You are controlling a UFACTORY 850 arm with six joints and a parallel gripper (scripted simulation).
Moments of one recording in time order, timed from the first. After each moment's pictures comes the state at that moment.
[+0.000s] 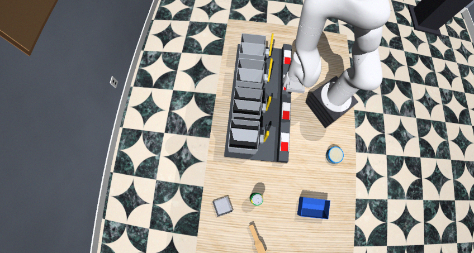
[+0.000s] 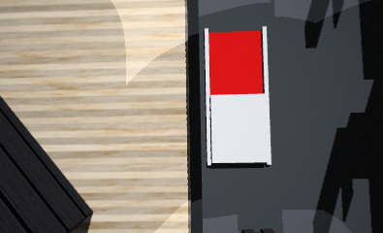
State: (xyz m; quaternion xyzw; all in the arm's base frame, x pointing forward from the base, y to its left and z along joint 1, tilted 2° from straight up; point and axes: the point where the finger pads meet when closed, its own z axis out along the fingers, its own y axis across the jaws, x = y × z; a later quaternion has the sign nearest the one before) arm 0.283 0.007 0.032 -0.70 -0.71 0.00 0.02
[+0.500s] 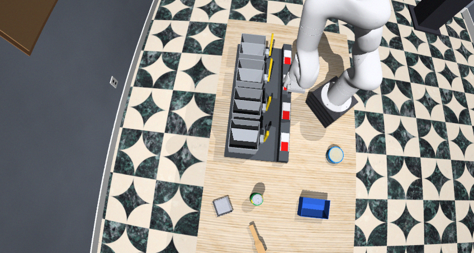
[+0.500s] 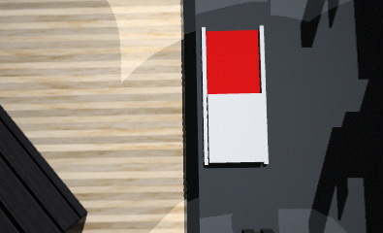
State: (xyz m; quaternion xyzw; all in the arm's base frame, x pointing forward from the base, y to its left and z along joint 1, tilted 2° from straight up) arm 0.283 0.007 0.031 -0.70 -0.71 -0.01 0.01
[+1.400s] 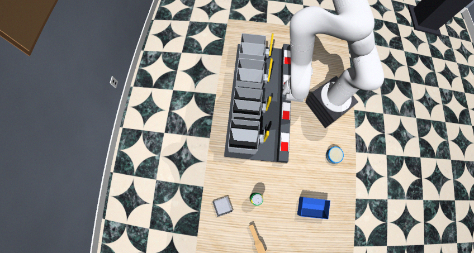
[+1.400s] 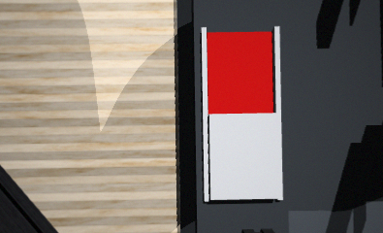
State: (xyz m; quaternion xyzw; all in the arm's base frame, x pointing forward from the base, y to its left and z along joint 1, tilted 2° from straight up) arm 0.284 0.026 -0.010 -0.70 -0.71 0.00 -0.02
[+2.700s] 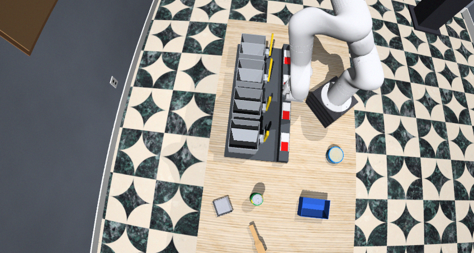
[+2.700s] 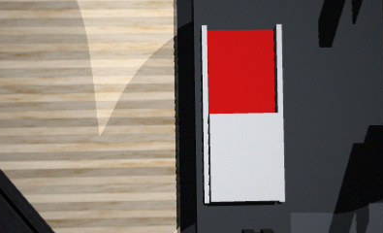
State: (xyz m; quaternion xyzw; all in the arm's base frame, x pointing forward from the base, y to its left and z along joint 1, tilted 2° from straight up) arm 0.284 0.026 -0.014 -0.70 -0.71 0.00 -0.02
